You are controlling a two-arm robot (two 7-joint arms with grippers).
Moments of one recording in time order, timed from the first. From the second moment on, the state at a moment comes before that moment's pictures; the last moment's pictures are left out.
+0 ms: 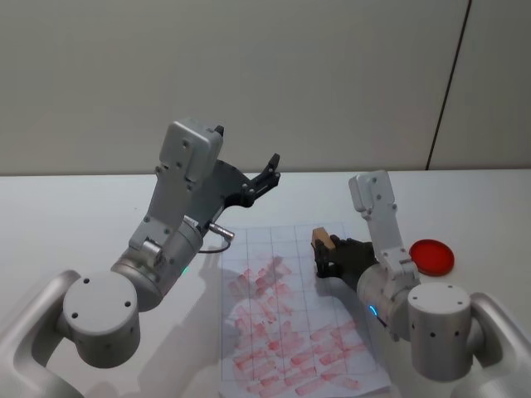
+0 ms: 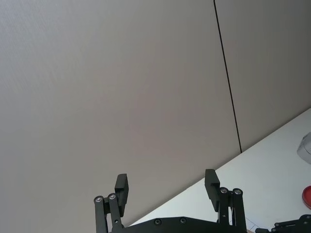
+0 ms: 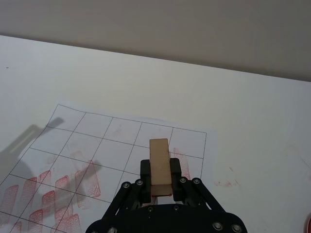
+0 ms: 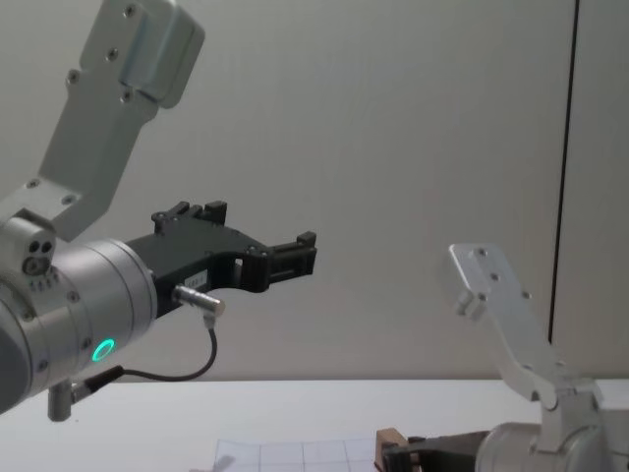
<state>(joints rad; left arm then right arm) -0.24 0.38 0.45 -1.63 -0.20 0.01 -0.01 0.25 -0.02 -0.34 -1.28 0.07 0.39 0.06</state>
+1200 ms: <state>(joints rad) -0.24 0.38 0.45 -1.63 -0.20 0.01 -0.01 0.22 0.00 -0.32 -1.42 0.09 0.36 0.07</state>
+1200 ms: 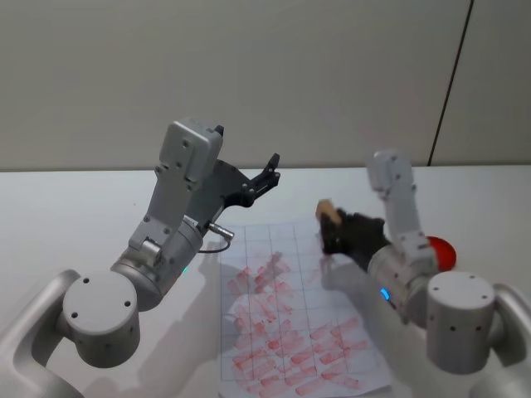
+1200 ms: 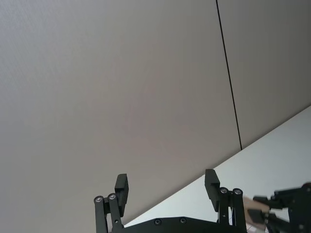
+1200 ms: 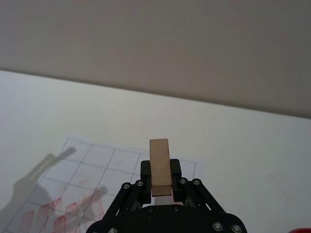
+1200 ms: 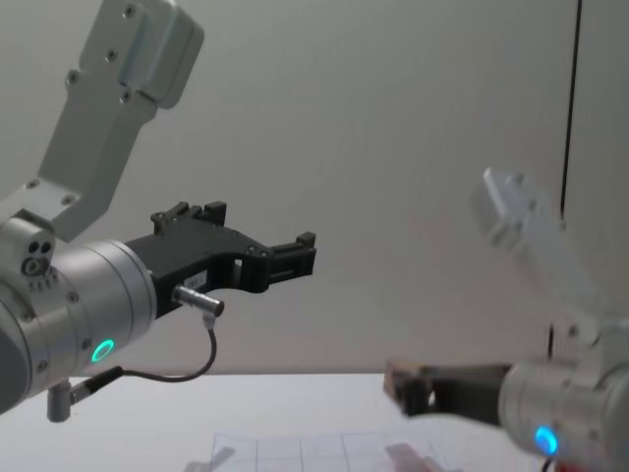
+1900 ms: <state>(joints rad) -0.24 0.38 0.45 -1.63 -0.20 0.01 -0.01 0.15 0.09 -0.23 -1.60 0.15 0.39 -0.03</state>
